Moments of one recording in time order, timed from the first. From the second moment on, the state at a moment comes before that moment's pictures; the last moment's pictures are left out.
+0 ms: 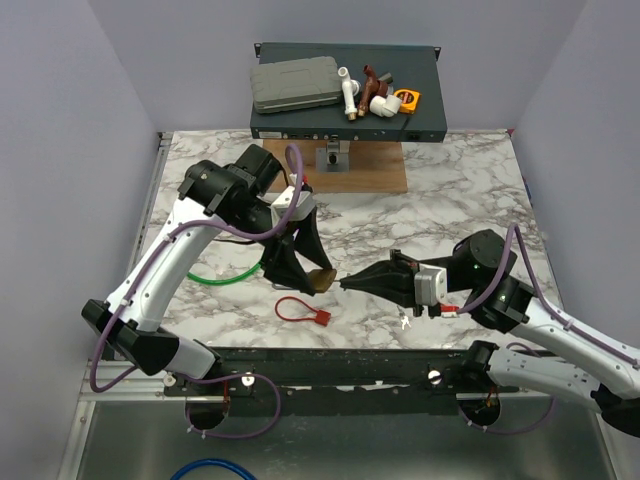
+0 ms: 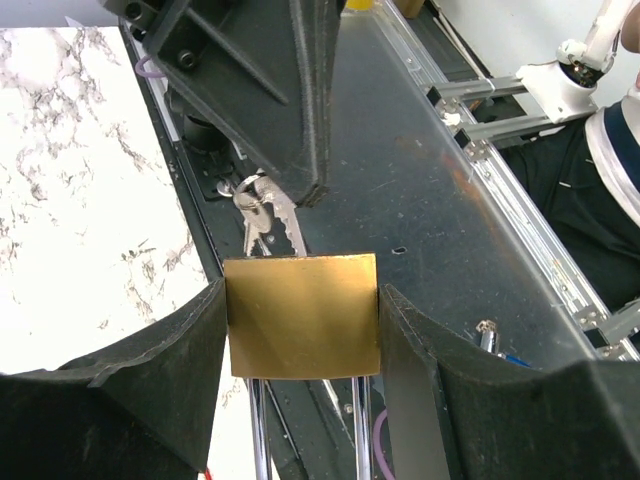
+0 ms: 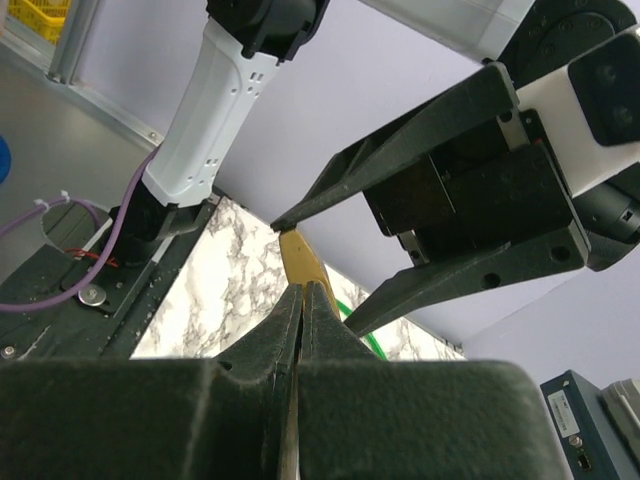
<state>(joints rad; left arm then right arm) -0.58 1.43 1.73 -1.60 1.40 1.01 0.97 0.84 0.85 0.16 -0.78 -0.58</state>
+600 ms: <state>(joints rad) -0.55 1.46 1.74 -1.64 1.41 1.00 0.92 0.92 0.94 0.03 -0.86 -0.60</state>
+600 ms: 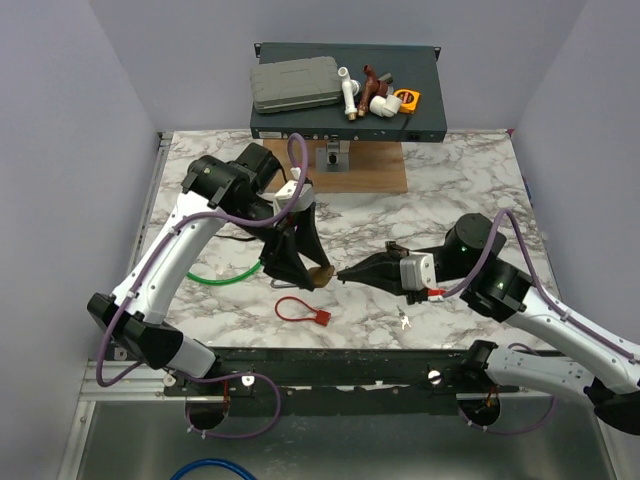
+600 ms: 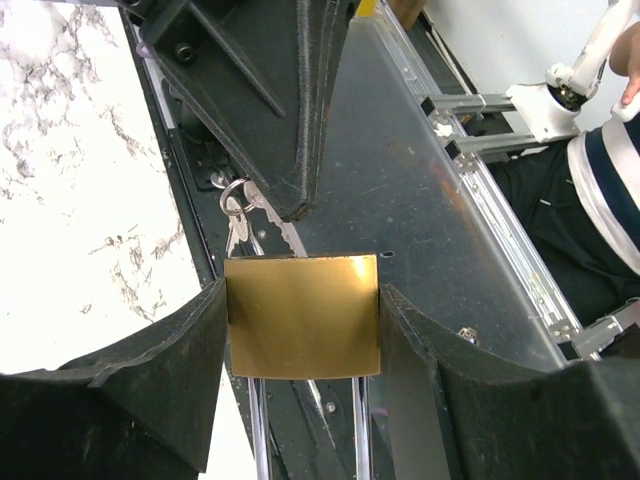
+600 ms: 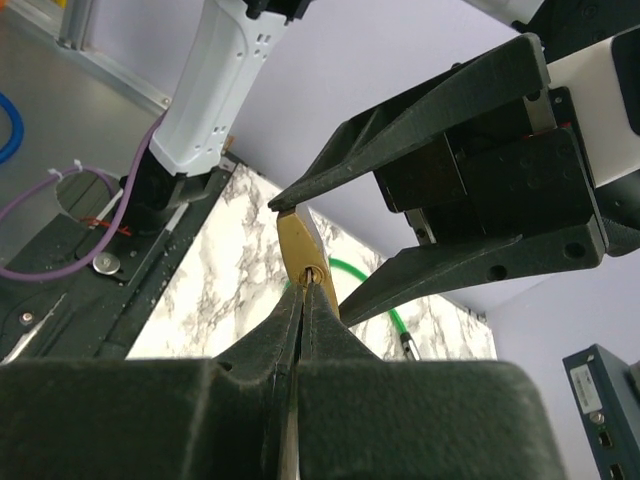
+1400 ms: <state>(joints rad) -0.52 1.55 1.74 -1.62 1.41 0.97 0.92 1.02 1.12 -0.26 -0.80 -0.73</state>
